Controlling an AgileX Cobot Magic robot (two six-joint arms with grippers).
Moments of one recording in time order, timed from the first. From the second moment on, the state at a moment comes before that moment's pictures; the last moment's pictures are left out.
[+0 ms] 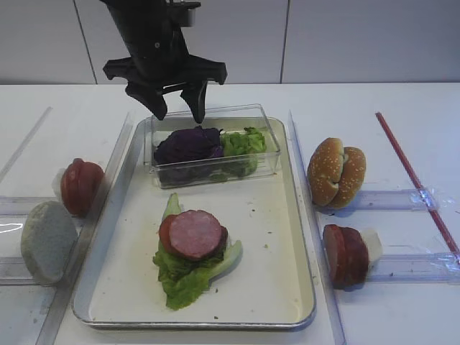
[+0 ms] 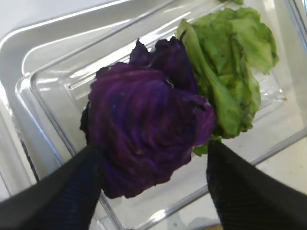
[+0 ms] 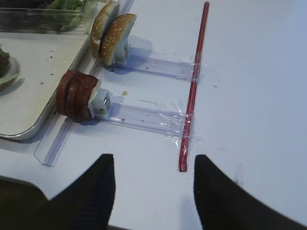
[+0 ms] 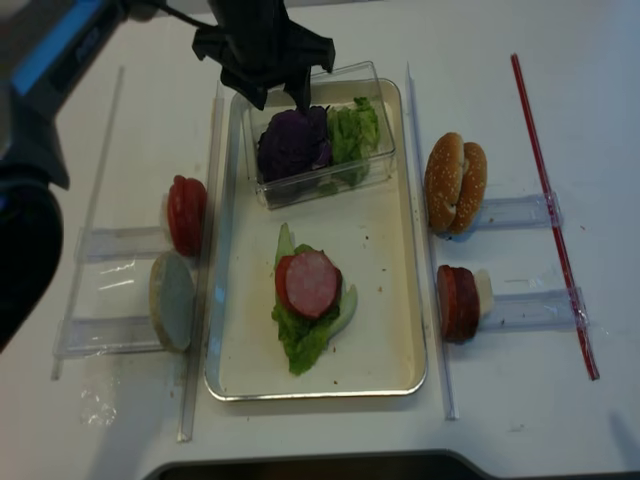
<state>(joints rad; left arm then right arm) -0.42 2.06 -1.96 -0.09 1.24 -0.12 0.07 -0.02 -0.48 0.15 1.14 -0.16</state>
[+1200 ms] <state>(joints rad) -0.42 2.25 -2.04 -0.09 1.23 -0.10 0.07 -0.02 -0.48 0.15 1.14 -0.16</state>
